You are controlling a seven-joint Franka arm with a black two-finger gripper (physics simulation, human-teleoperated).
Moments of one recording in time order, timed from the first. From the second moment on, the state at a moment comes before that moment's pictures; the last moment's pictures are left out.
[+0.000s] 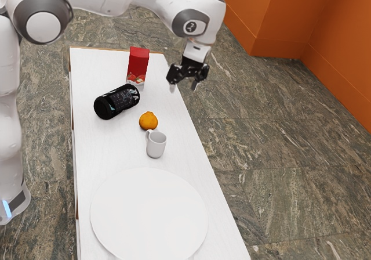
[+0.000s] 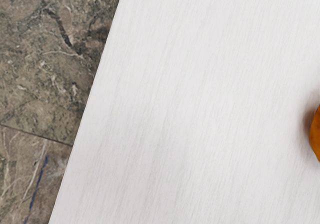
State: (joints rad) arm 0.22 0.07 0.06 -1.78 0.01 1.77 1.49
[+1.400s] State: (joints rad) arm 0.11 -0.07 0.08 -2.01 0.02 1.78 1.49
